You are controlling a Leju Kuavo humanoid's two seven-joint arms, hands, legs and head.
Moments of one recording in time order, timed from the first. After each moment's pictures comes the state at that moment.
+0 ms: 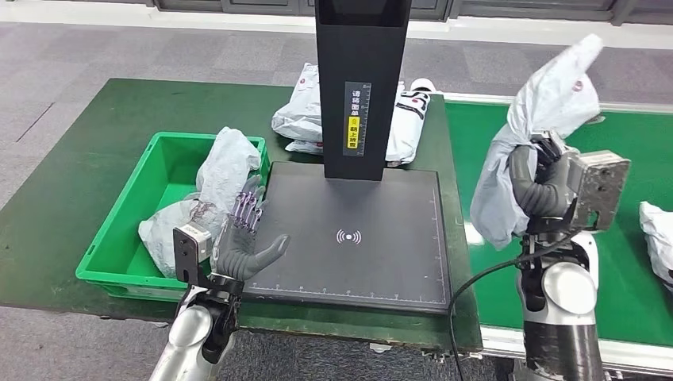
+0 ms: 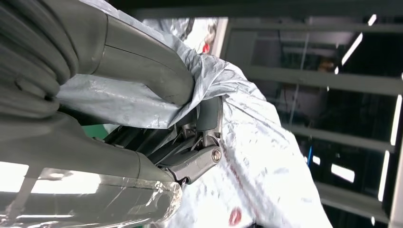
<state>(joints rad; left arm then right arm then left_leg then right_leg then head) -0.12 -0.18 -0.26 -1.42 0.13 0.02 -0.37 -0.33 -0.03 -0.02 -1.56 0.03 -0.08 -0.12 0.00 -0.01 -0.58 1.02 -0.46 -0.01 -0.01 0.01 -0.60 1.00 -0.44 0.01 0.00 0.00</state>
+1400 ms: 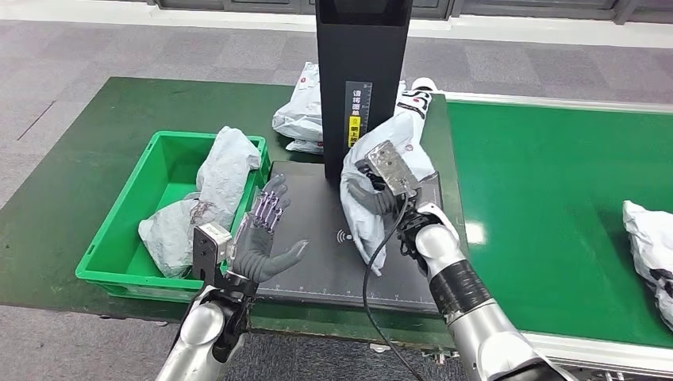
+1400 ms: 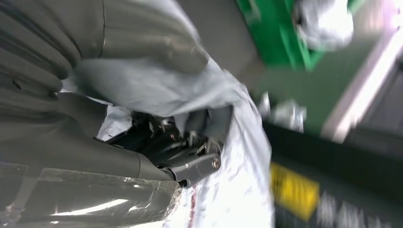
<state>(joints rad) -0.14 -0.16 -0.35 -1.41 0.14 0.01 -0.37 -0.61 0.14 0.36 -0.86 0.06 0.10 -0.06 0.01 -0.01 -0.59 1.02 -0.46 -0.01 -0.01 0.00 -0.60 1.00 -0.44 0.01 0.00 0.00</state>
